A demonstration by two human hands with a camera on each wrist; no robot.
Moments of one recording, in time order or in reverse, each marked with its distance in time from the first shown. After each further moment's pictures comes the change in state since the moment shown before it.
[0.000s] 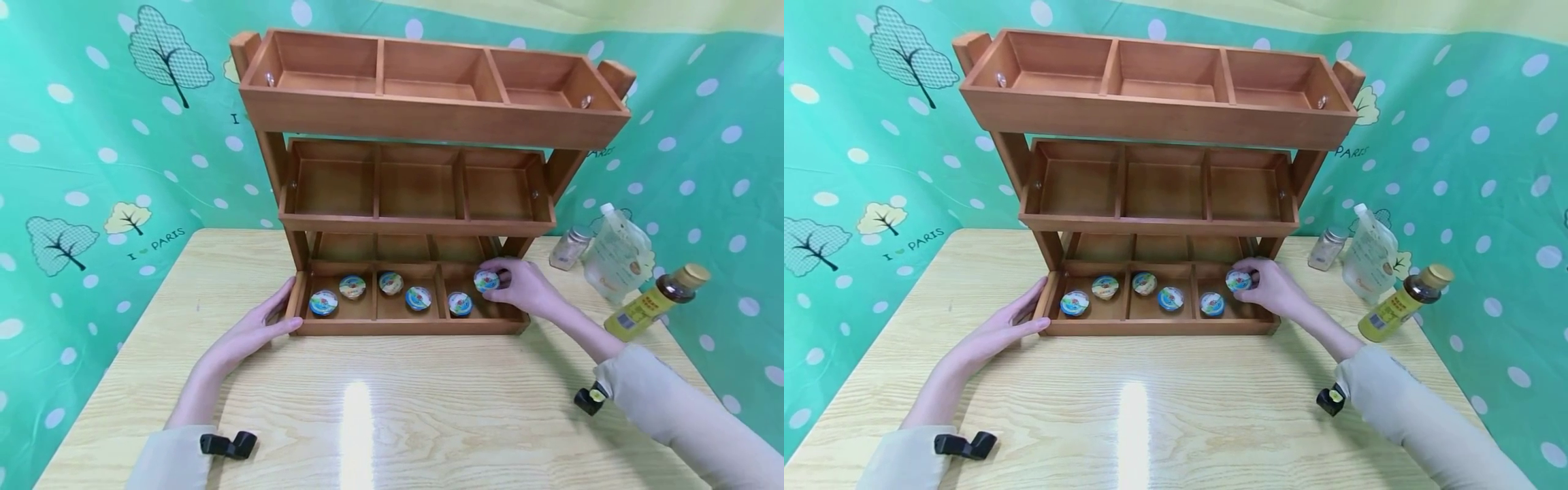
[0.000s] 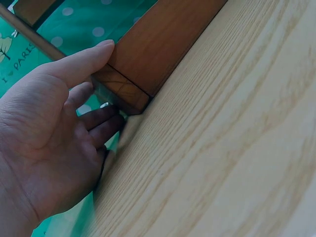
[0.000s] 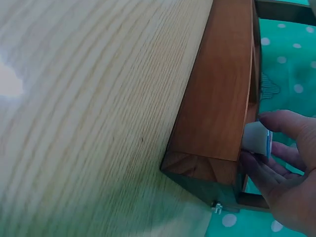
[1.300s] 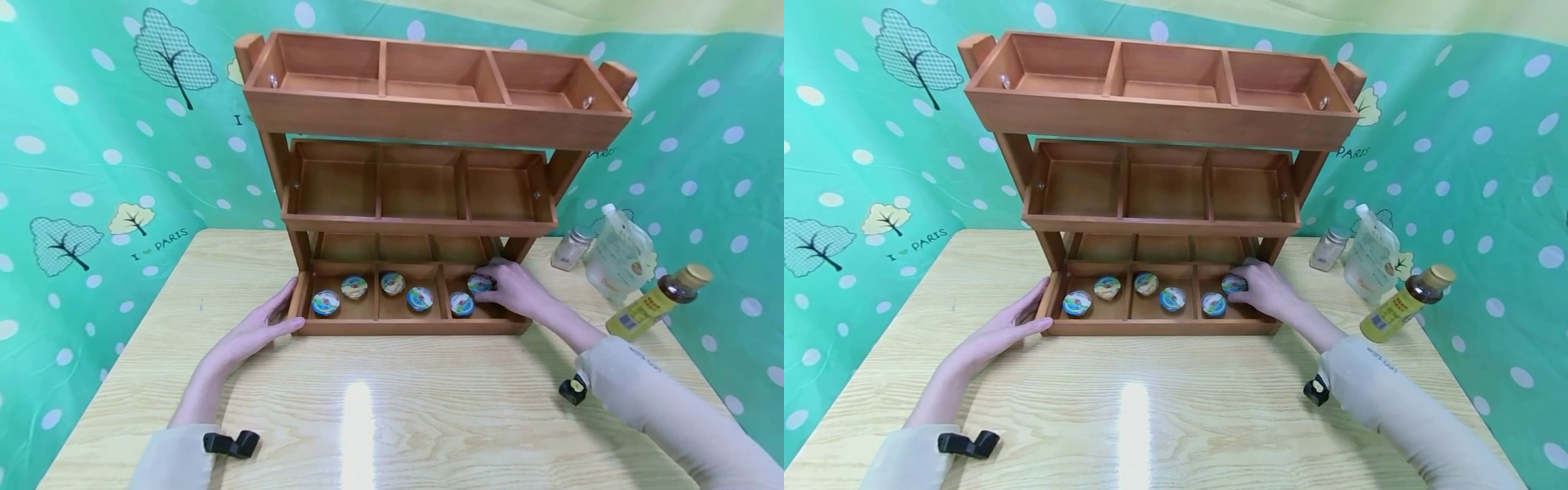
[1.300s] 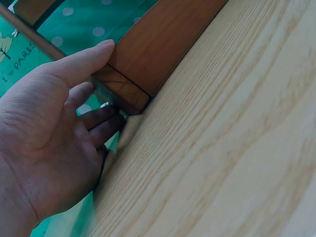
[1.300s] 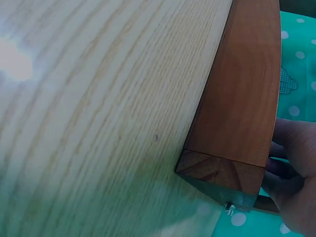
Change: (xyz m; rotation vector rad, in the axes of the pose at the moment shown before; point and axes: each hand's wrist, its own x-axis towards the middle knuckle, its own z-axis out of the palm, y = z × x) left_hand 0.001 -0.002 0.000 0.003 0.009 0.019; right_hand 0.018 0.009 0.019 -0.357 0.033 -0.216
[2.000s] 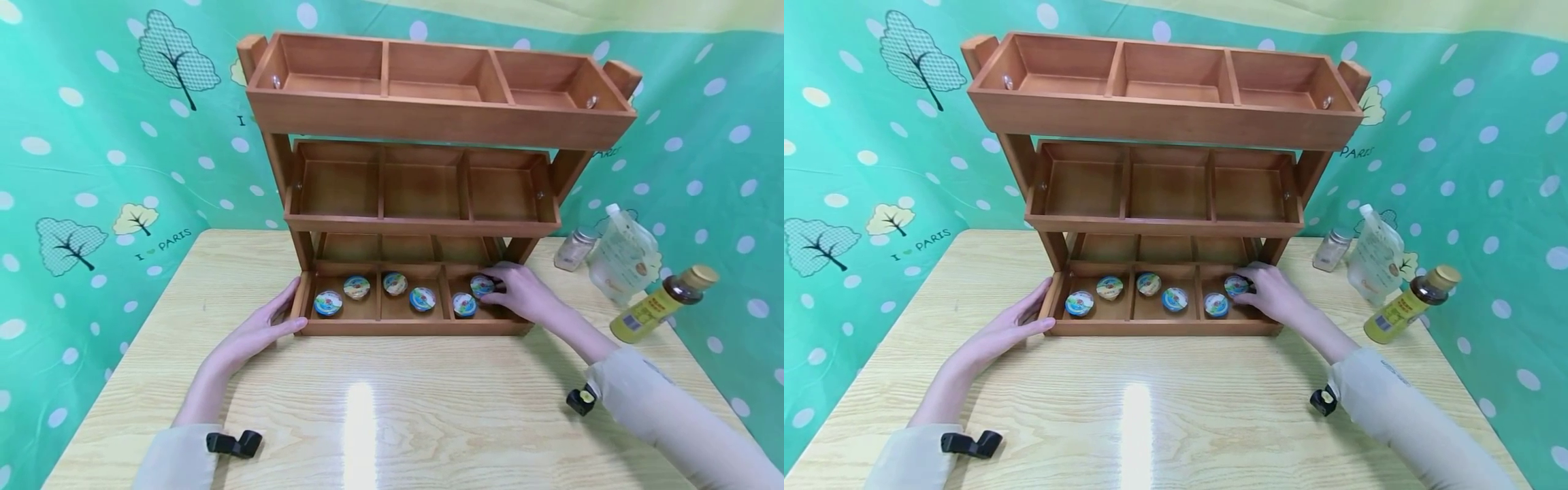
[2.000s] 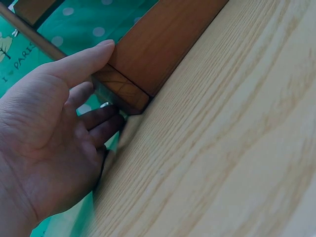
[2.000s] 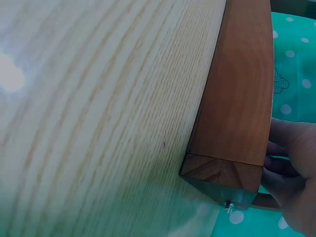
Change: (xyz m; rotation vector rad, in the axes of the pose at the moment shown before) left_hand -0.001 0.001 0.000 0.015 0.011 0.000; right_hand -0.010 0.000 -0.002 0.075 0.045 -0.017
